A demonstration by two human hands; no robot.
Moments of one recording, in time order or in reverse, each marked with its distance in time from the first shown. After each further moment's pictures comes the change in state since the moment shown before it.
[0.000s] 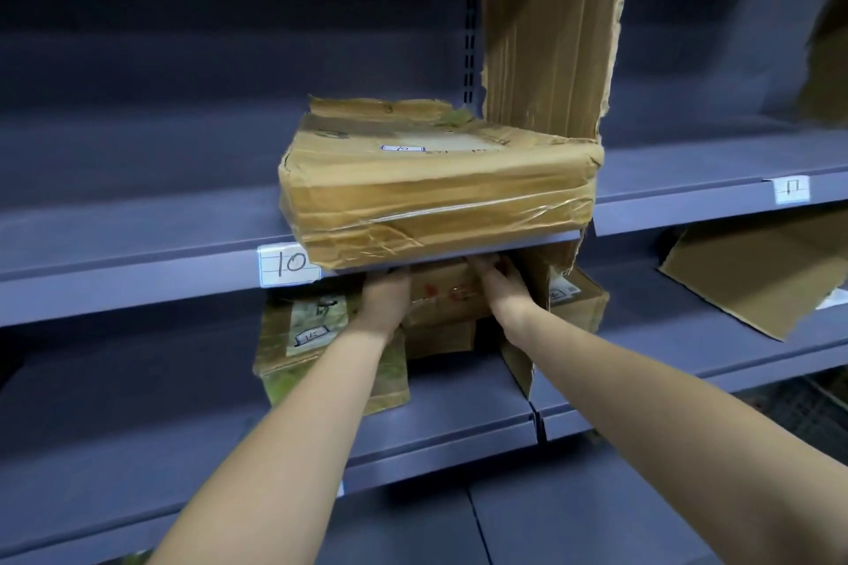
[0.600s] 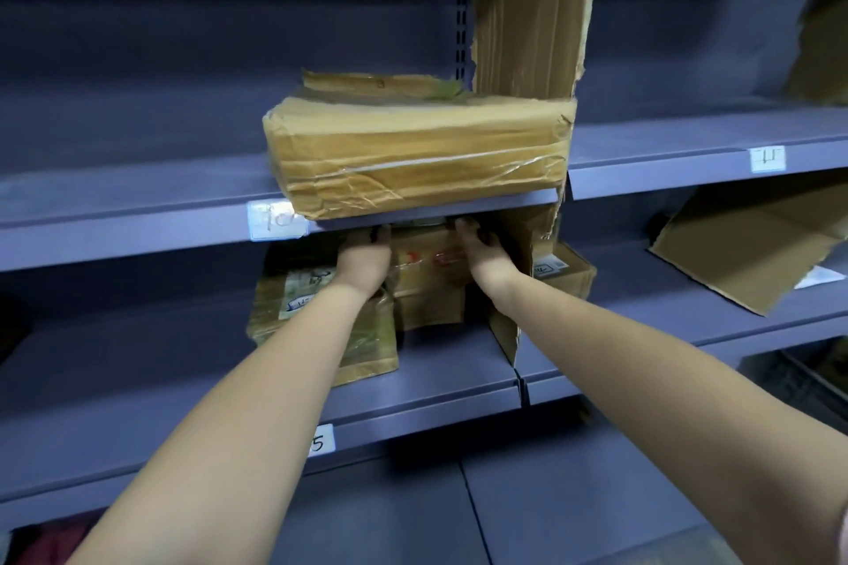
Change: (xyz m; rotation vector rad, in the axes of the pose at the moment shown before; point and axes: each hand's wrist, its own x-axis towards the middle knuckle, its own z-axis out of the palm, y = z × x) left_hand 0.010 -0.004 -0.009 0.280 0.108 0.201; right_hand -0.025 -0.011 -0.009 -0.159 -0.069 -0.039
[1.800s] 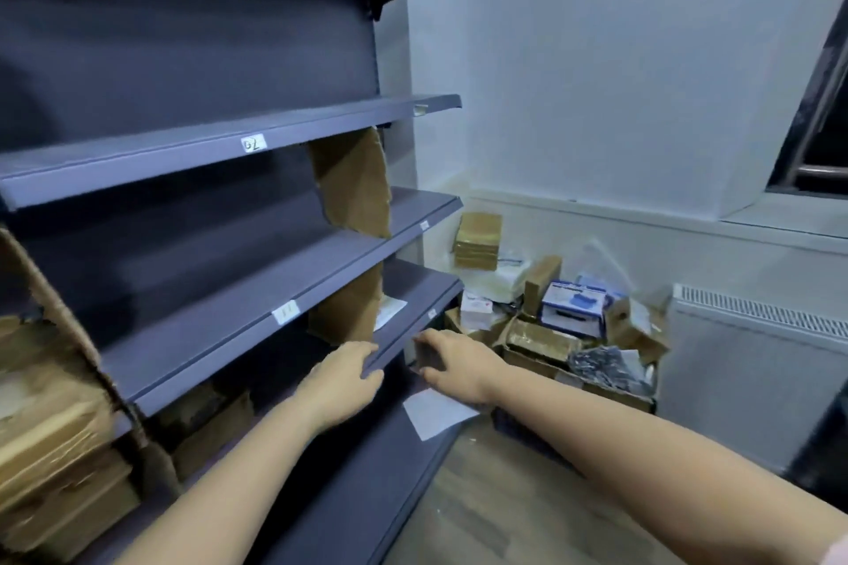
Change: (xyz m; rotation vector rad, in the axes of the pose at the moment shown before) left_hand -0.286 0.328 0.128 0.507 -0.894 0.720; right_hand -0.298 -0.078 -0.418 -0.969 0.177 0.078
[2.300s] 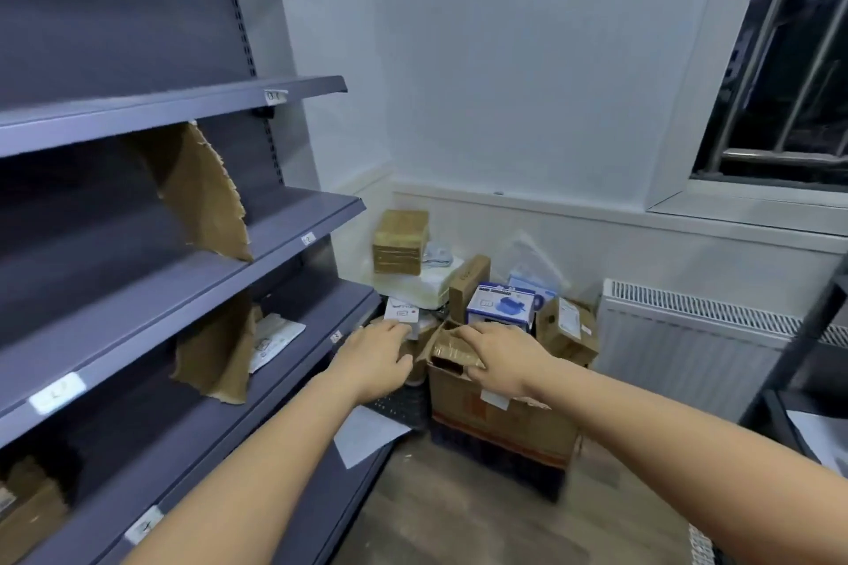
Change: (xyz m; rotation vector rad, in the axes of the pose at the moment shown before) left_hand 0.200 0.196 0.109 0.278 -0.128 0.283; right_hand 0.015 0.276 -0.087 -0.322 0.011 0.076
